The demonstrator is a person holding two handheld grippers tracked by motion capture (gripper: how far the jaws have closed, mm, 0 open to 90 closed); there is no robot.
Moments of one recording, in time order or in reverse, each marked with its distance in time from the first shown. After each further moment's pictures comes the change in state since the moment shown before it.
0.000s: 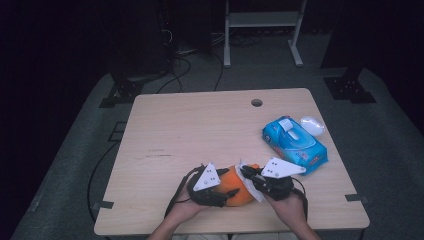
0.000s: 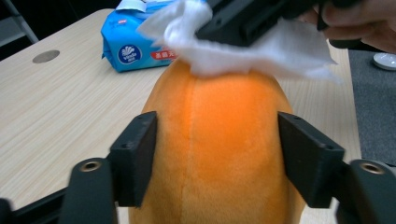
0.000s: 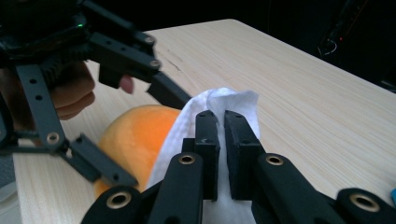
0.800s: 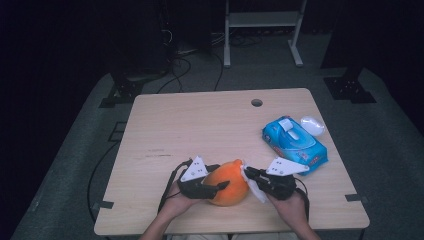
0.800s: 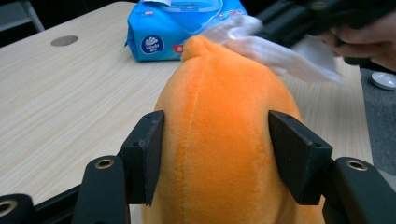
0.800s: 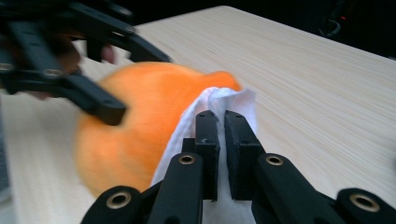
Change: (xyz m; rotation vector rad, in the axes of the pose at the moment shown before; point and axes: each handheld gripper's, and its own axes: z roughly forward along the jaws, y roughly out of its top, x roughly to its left) left arm 0.023 -0.011 -0.011 -0.017 0.004 -0.088; right arm -0.004 -0.016 0.005 0.011 0.024 0.067
